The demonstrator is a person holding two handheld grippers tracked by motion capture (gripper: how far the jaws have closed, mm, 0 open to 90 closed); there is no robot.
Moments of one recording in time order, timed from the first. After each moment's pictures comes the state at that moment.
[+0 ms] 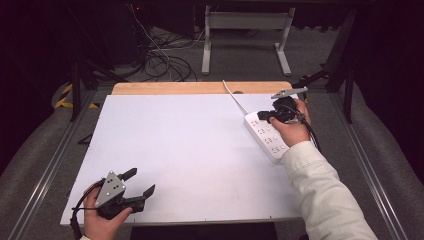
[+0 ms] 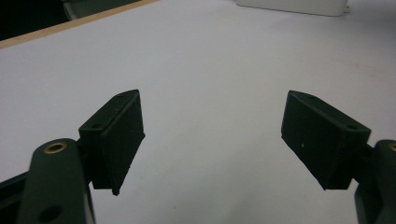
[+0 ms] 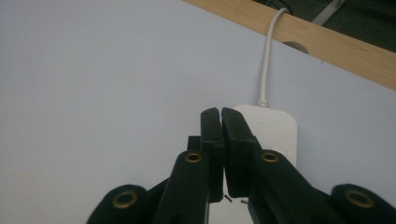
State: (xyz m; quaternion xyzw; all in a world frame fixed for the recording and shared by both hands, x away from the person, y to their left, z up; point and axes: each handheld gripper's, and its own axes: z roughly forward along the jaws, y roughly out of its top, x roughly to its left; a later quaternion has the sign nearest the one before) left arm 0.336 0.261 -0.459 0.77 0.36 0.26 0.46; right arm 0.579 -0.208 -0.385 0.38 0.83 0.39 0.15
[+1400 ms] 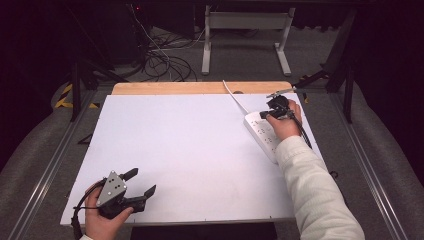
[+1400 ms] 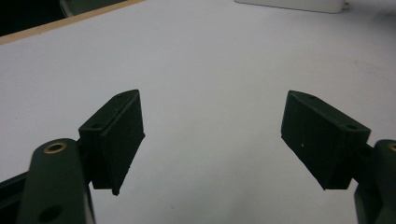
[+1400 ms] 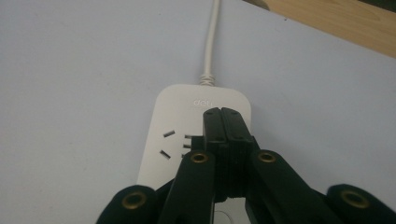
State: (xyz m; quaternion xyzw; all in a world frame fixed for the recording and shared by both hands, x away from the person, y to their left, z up) left arm 0.338 0.259 -0.460 0.77 0.36 0.25 0.46; right arm 0.629 -0.212 -0.431 0.43 0.82 0.32 0.17
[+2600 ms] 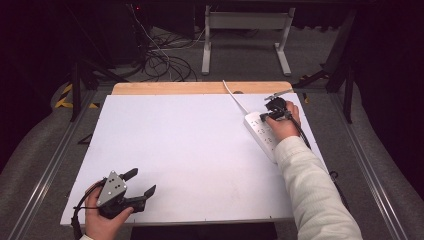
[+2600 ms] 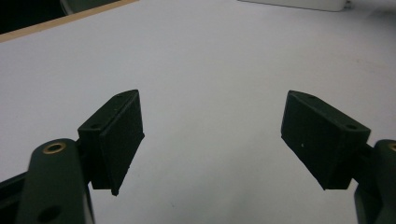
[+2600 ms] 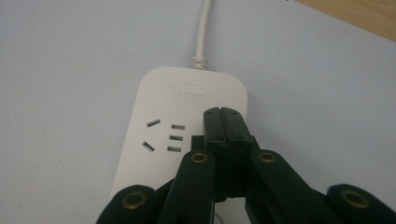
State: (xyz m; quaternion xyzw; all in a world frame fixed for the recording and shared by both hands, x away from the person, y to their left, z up) left arm 0.338 0.260 -0.461 0.77 0.36 0.26 0.46; right arm 0.635 -0.211 -0.442 0.43 0.84 0.29 0.17
